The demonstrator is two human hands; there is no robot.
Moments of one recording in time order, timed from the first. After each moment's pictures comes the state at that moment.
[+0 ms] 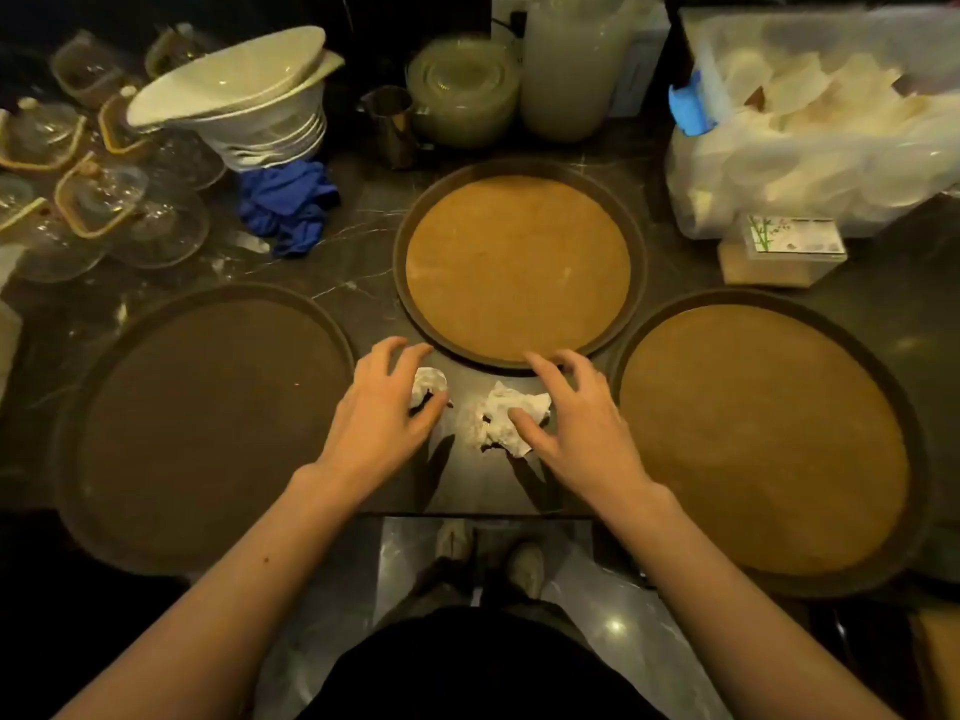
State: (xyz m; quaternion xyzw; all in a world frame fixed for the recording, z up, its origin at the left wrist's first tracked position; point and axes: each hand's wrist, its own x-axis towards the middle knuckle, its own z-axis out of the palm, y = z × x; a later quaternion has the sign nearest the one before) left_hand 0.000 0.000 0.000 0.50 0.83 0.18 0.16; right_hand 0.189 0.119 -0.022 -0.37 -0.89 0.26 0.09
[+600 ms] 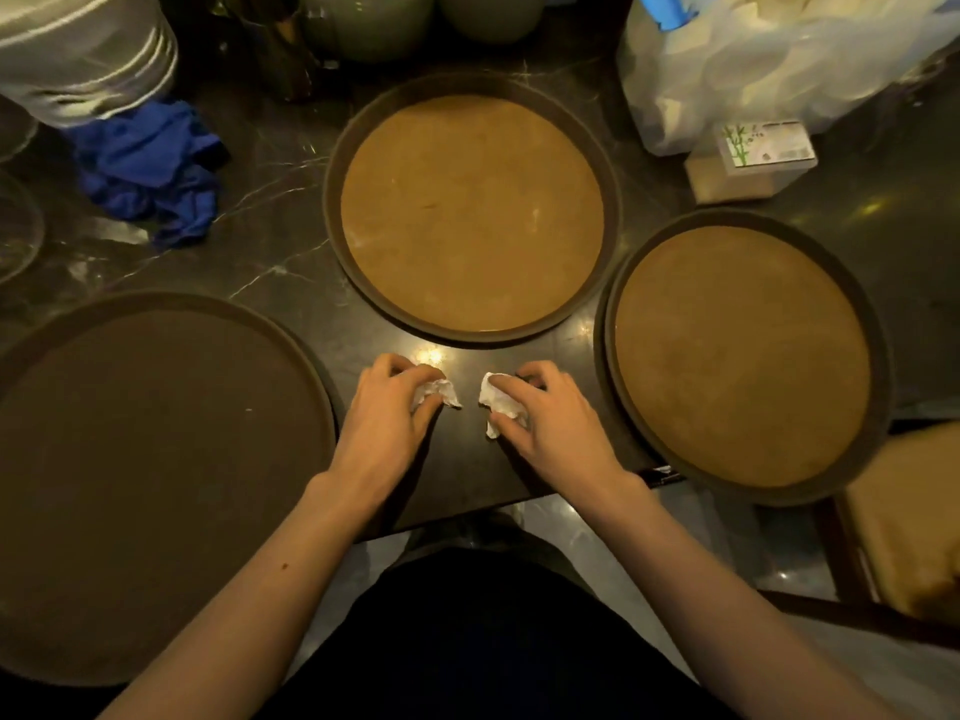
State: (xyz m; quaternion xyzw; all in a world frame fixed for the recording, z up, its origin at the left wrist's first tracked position) left_hand -0.036 0.020 -0.065 0.54 0.78 0.18 0.28; right_hand 0.155 0.091 -0.061 -0.46 -0.84 0.28 -0.01
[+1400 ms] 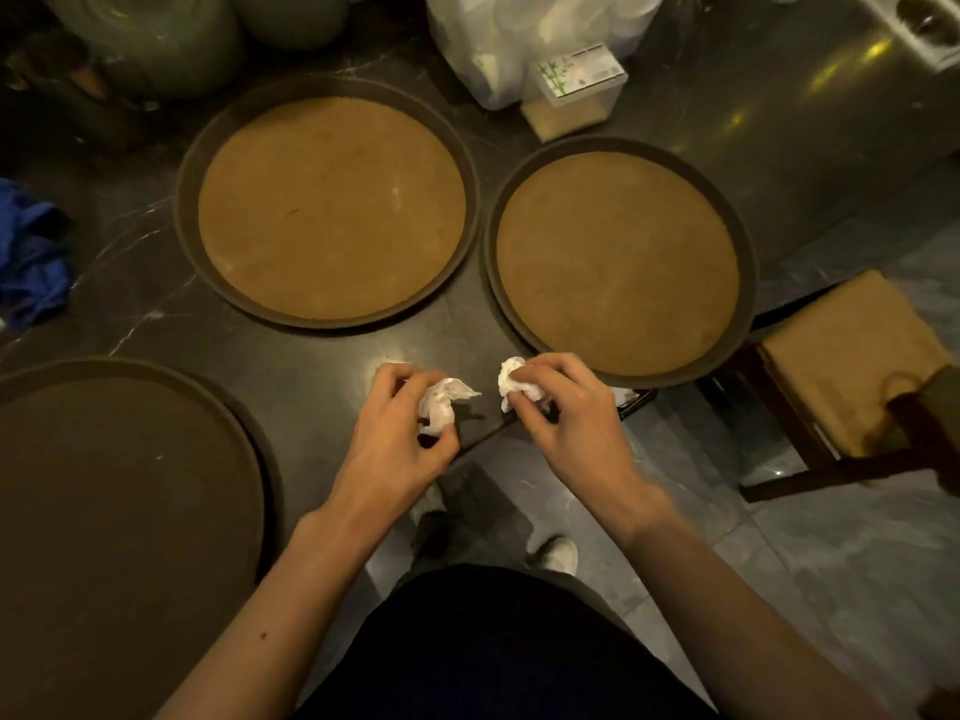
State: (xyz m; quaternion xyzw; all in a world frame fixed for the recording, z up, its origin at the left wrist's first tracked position) left_hand 0.048 0.002 -0.035 0.64 0.66 0.25 0.32; right_hand 0.247 0.026 -0.035 -0.58 -0.72 0.26 0.27
